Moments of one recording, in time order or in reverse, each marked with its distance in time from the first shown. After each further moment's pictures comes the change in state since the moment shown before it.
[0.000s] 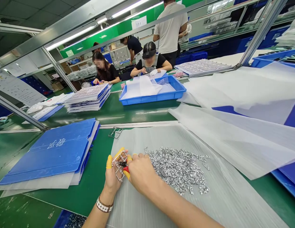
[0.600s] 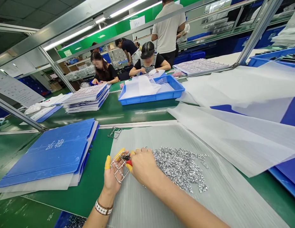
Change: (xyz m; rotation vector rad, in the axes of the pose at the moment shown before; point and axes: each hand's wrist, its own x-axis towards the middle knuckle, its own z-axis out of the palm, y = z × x) left_hand -0.006 0.003 0.006 -0.031 -0.056 0.005; right_hand 0.007 0.011 -0.003 -0.006 0.020 0.084
